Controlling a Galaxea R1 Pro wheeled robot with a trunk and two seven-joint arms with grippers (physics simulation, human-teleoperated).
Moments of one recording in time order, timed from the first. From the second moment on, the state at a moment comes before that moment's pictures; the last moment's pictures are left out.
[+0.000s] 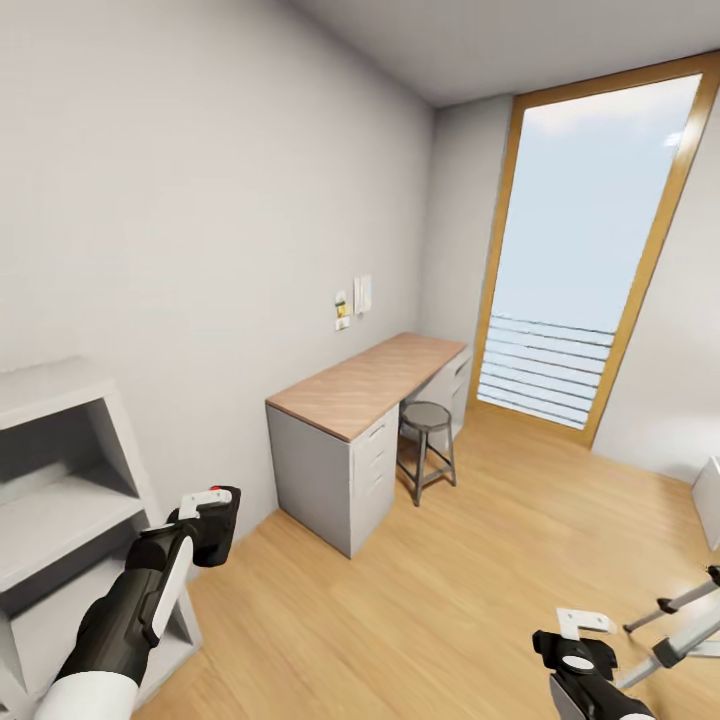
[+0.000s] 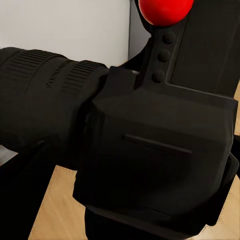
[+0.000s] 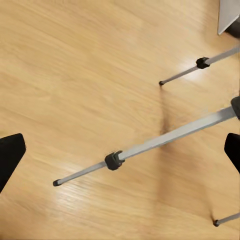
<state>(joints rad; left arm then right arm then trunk) -0.48 0.03 0.14 -1.15 0.02 0.72 0.11 -0.53 -0.14 -0.02 -0.21 -0.02 -0.06 -0.33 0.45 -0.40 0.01</state>
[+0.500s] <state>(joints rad) -0.48 0.03 0.14 -1.15 0.02 0.72 0.11 -0.53 -0.14 -0.02 -0.21 -0.02 -0.06 -0.33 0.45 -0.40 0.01</state>
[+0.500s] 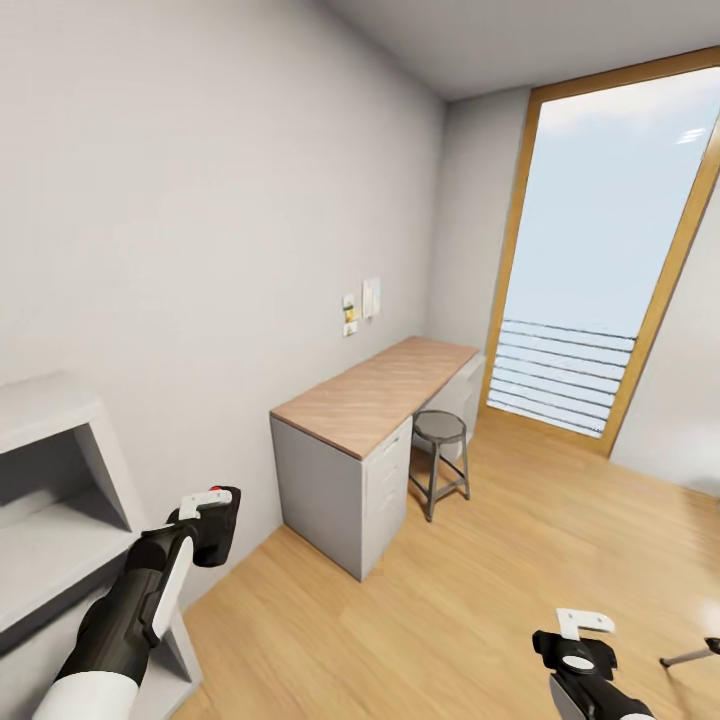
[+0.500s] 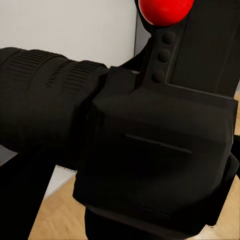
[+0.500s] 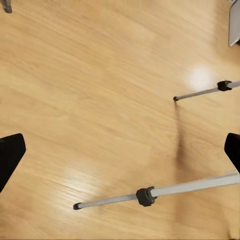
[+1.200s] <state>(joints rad) -0.48 0.03 0.14 -1.15 0.02 0.72 0.11 -0.53 -0.14 -0.02 -0.21 -0.02 -0.06 -0.33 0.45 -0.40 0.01</state>
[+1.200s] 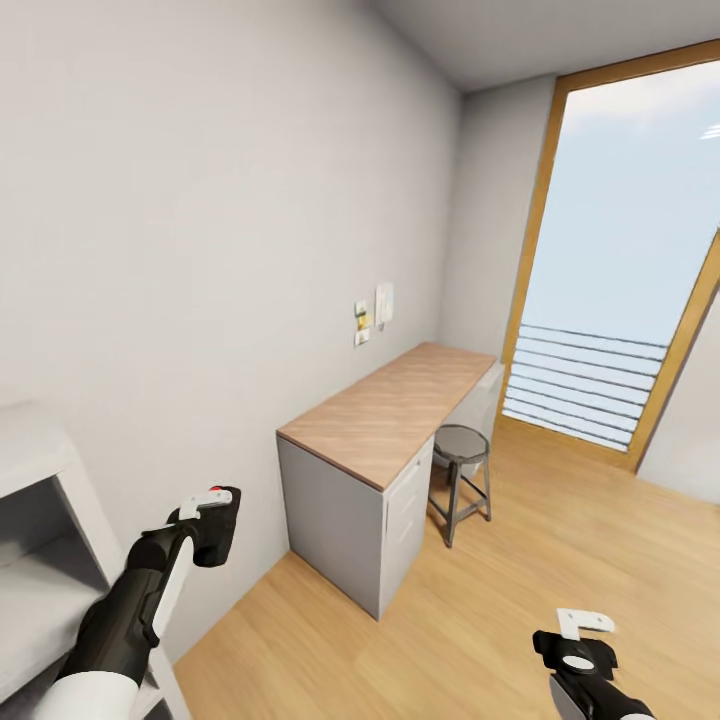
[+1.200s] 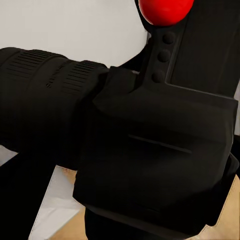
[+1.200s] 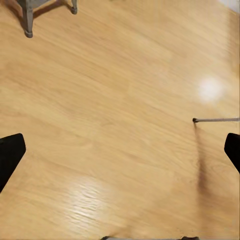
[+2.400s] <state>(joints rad) -0.48 0.03 0.13 -1.16 0.02 0.72 0.11 -0.53 -0.14 -0.02 -0.21 -0.03 -0.06 -0.33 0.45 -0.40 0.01</state>
